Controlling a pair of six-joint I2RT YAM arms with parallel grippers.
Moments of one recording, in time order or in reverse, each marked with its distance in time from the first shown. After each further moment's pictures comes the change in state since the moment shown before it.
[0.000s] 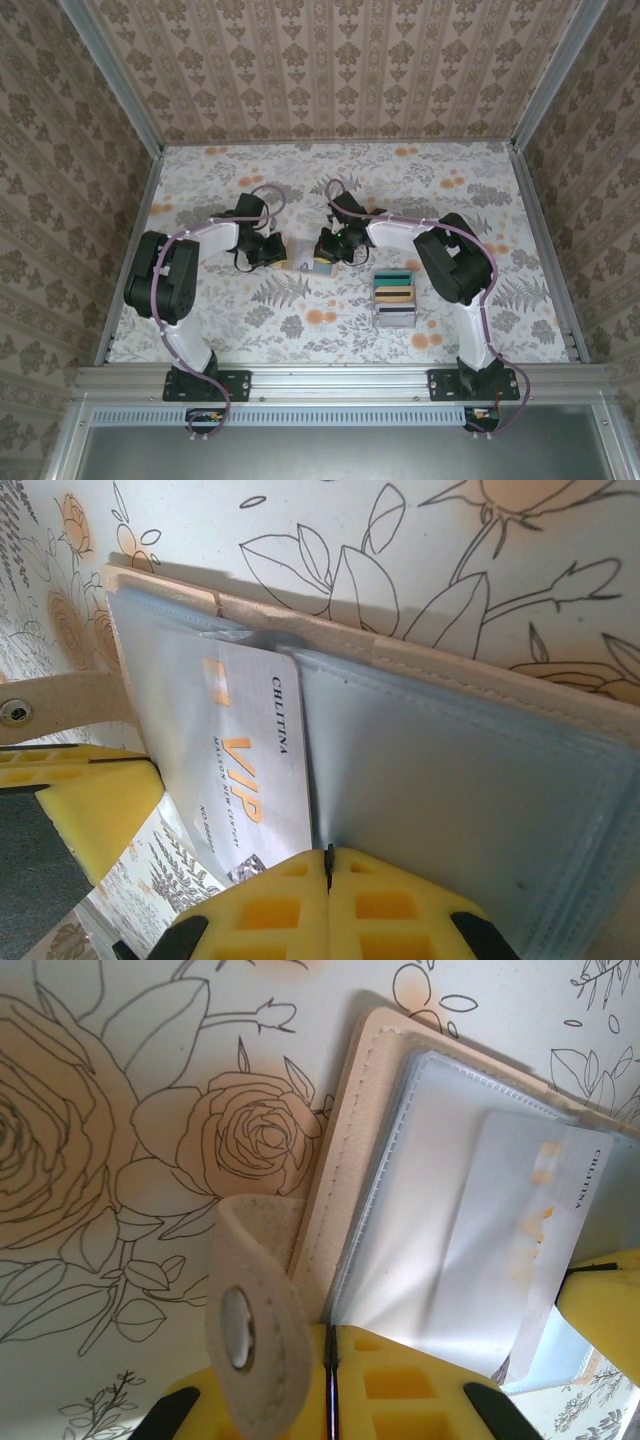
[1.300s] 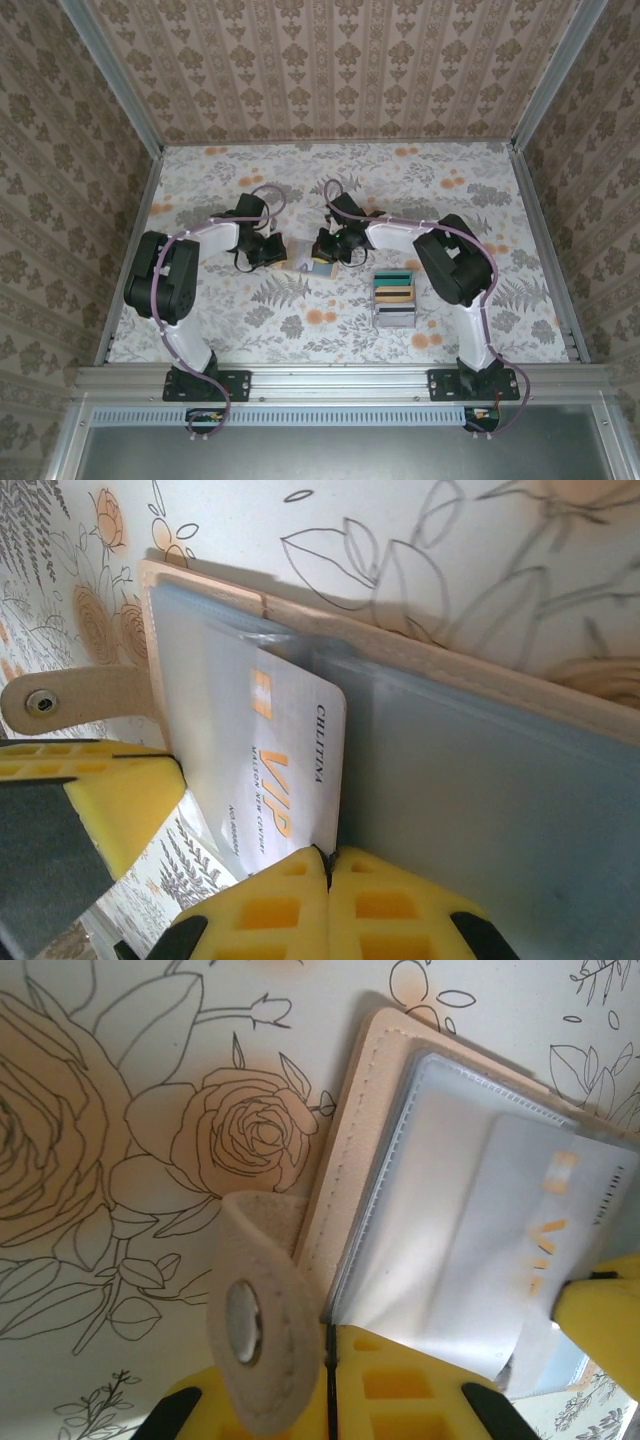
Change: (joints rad) left arm -0.006 0.000 0.000 -0.002 -0.001 0.000; right arm 0.005 -0.023 -0.031 0.044 0.013 0.003
